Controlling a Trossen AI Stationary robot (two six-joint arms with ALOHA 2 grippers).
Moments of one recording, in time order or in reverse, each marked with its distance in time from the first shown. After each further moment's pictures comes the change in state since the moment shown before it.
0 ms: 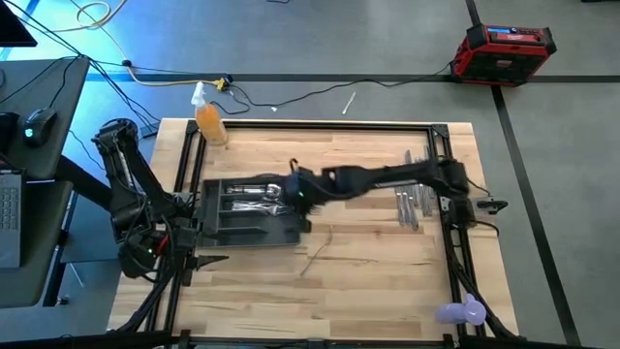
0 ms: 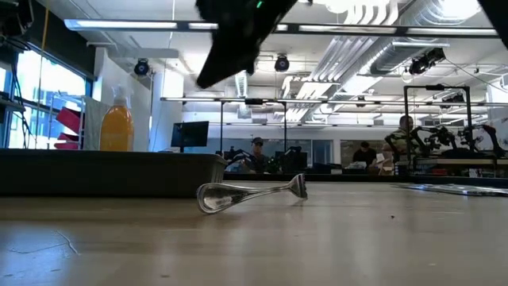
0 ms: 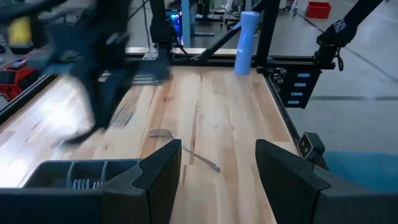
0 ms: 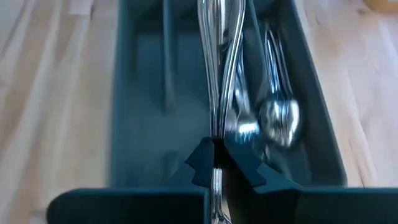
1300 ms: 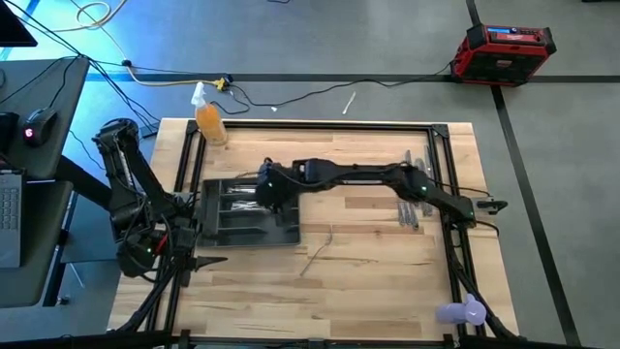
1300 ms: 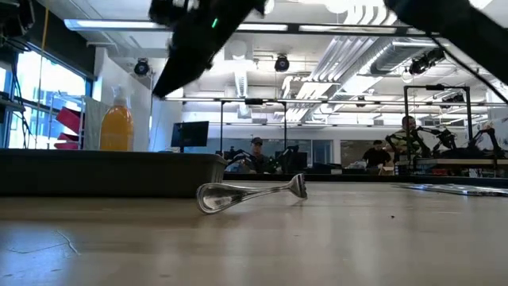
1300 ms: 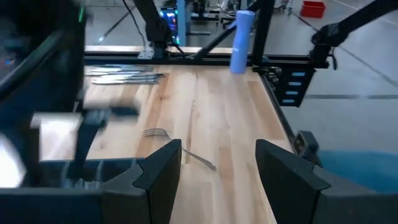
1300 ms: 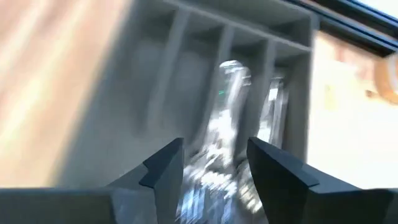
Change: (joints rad) left arm -0.015 -0.006 0.000 -0.004 0.026 -0.018; right arm -0.018 0.331 0.569 -0.294 -0.045 -0.360
